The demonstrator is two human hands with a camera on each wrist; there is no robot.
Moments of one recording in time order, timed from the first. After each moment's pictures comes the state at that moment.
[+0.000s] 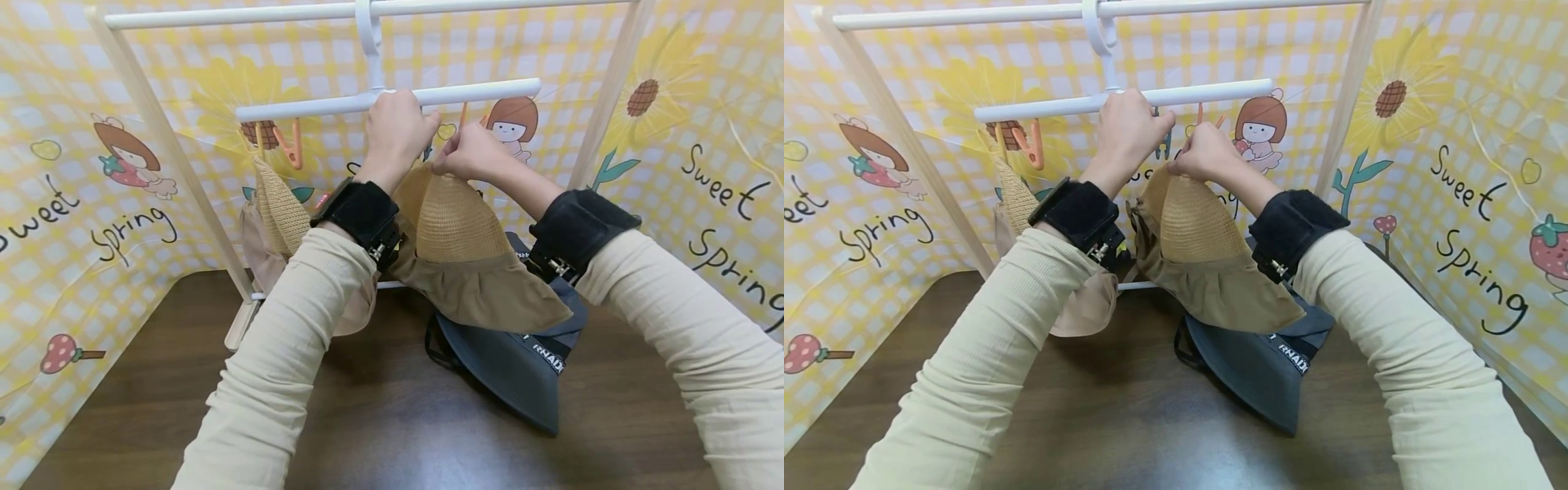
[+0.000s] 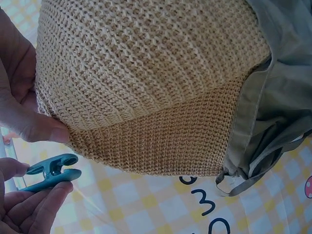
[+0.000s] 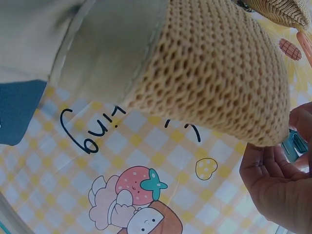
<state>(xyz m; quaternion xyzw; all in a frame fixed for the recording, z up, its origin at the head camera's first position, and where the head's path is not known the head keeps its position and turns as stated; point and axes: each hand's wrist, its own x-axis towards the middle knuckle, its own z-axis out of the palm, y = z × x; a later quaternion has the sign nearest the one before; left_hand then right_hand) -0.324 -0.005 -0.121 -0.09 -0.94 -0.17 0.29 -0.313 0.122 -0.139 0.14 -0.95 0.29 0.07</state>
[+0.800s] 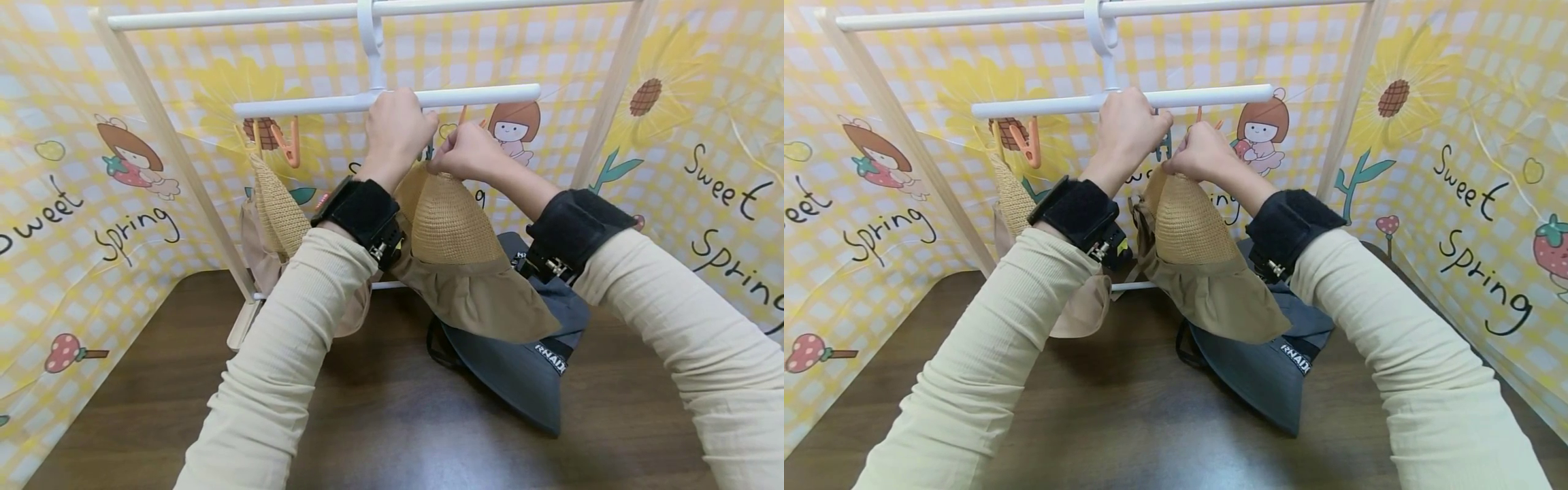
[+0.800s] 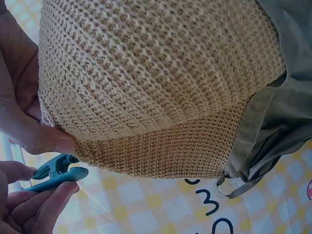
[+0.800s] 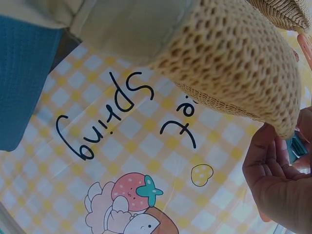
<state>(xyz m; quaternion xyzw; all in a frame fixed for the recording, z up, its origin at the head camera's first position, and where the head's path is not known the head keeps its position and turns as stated) -0.322 -0.005 -0.117 -0.08 -0.94 -0.17 0.27 -0.312 0.117 -0.139 0.13 -0.94 0.29 0.07</state>
